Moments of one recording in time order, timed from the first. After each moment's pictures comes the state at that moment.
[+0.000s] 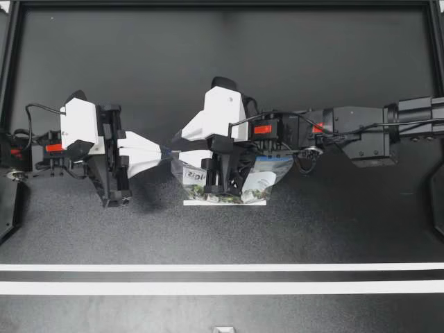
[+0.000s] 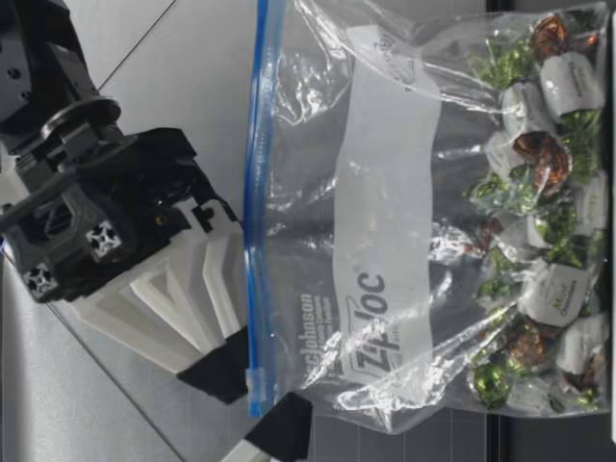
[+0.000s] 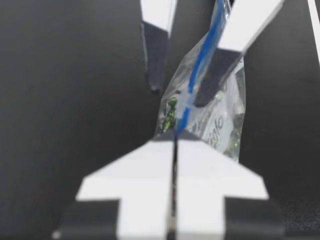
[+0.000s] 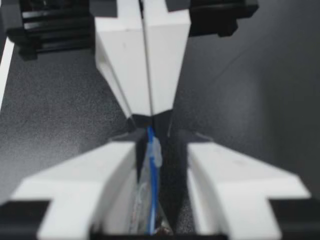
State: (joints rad) left arm 0.15 -0.16 1.13 -0.07 -0.63 -0.03; right arm -0.12 0.17 0.42 -0.08 -0.05 -0.01
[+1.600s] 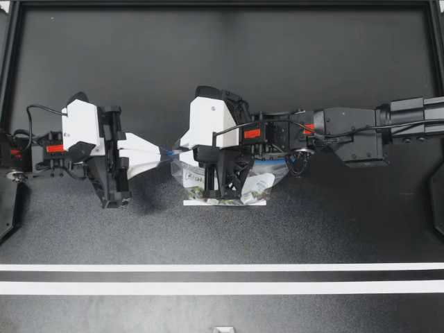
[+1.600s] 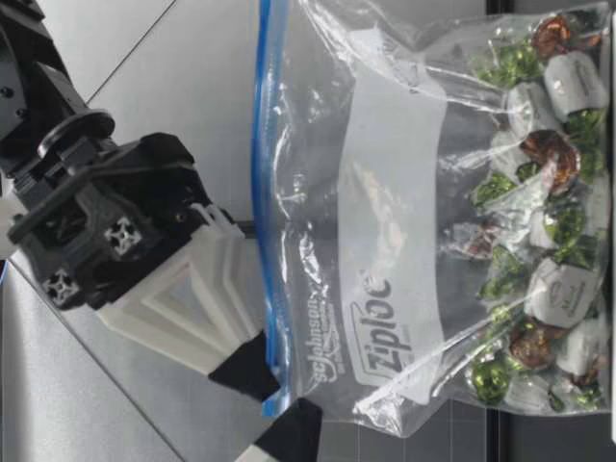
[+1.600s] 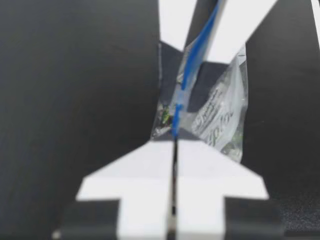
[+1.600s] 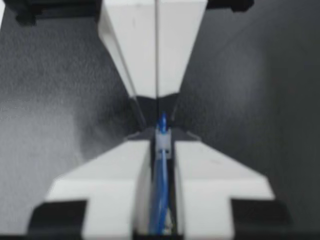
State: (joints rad) left arm 0.14 -0.16 1.13 -0.07 -0.61 -0.02; right arm -0.11 0.18 0.36 -0.15 0.13 0.00
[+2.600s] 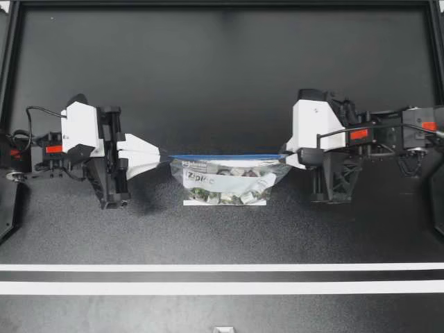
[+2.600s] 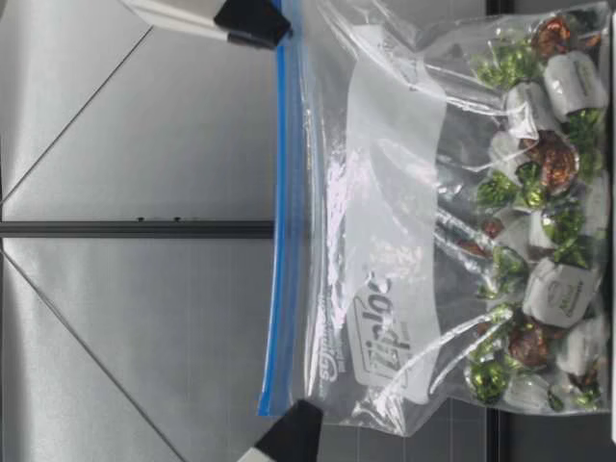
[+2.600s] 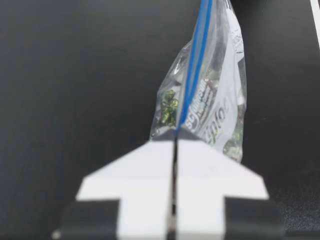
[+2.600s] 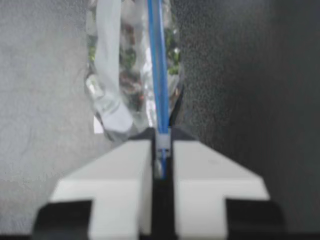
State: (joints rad) left arm 0.14 -0.16 1.14 -0.07 -0.61 0.00; right arm -0.13 -0.26 0.77 -0.15 0.42 0.00
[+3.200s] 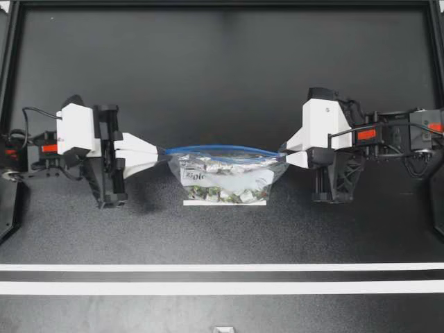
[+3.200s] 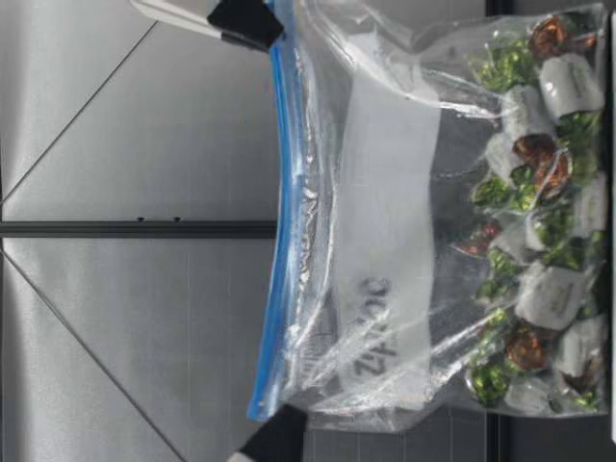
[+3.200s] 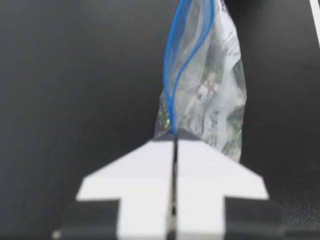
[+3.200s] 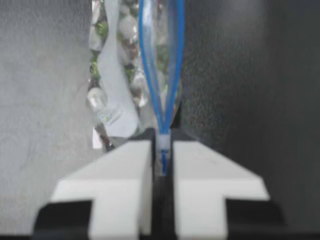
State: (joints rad) left arm 0.14 -0.20 1.14 -0.07 -0.61 0.04; right arm -0.13 -0.28 0.81 -0.15 0.29 0.00
